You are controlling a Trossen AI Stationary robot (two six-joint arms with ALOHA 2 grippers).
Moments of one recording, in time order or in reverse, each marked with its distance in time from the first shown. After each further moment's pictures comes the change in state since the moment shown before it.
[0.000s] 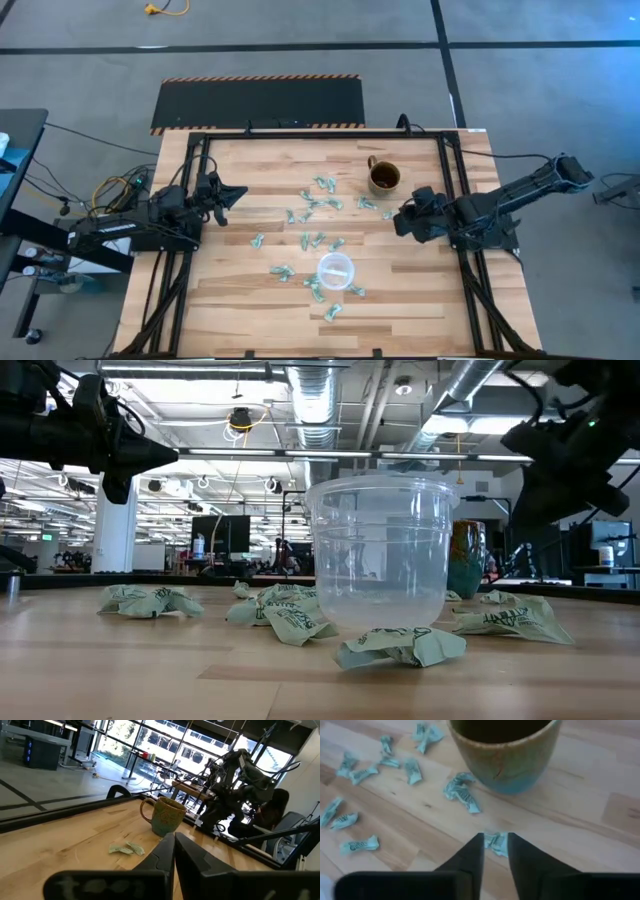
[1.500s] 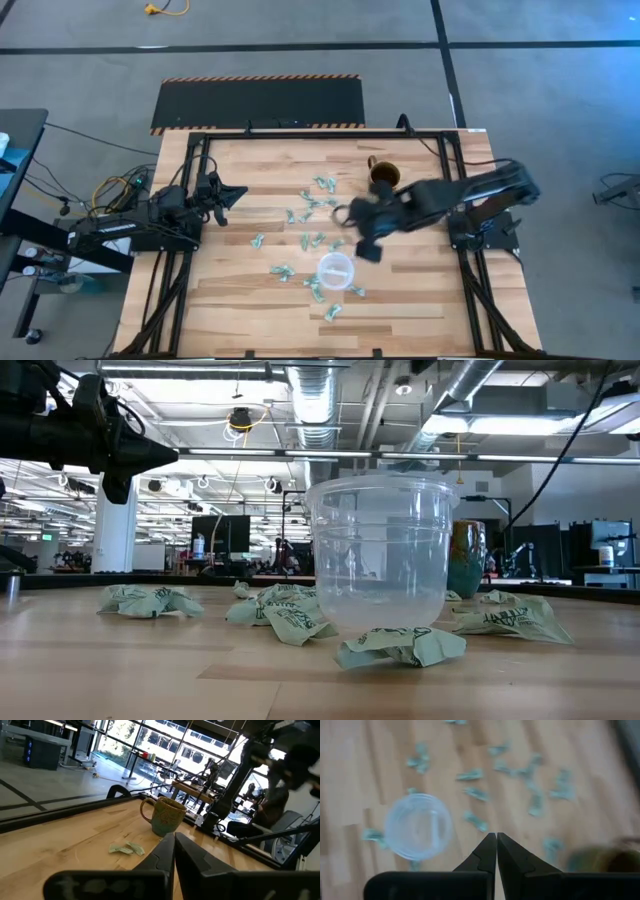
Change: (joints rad) left arm 0.000 0.000 0.000 0.000 -0.001 0.000; right arm -0.010 0.609 1.172 -0.518 -0.314 -0.832
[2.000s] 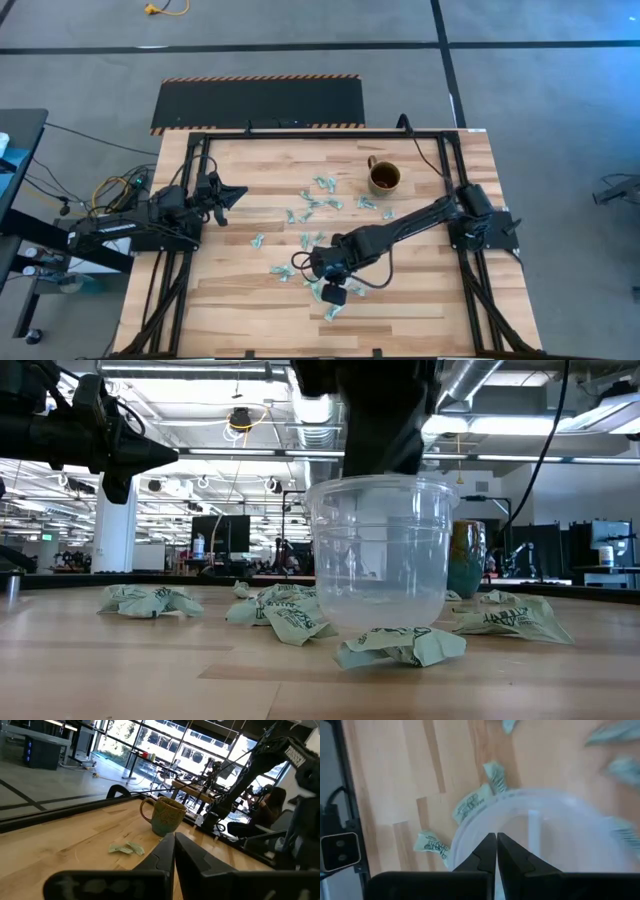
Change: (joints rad) left arm 0.000 0.000 0.000 -0.001 0.001 0.000; right arm 0.032 0.401 -0.084 0.447 -0.360 0.065
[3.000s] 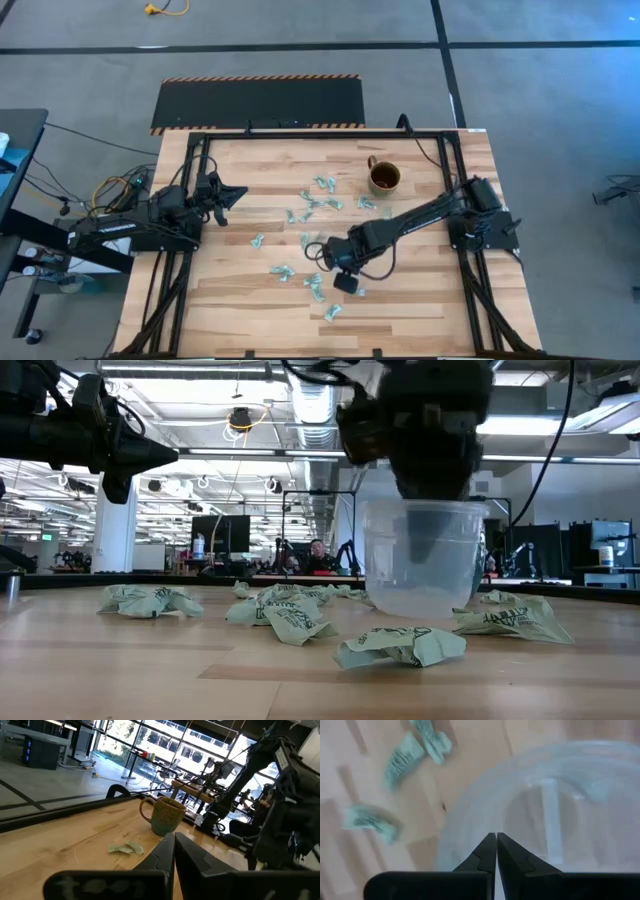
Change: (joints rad) left arm 0.000 0.000 0.000 0.000 0.003 0.000; right arm -0.034 -0.038 -0.217 0.004 -0.006 0.084
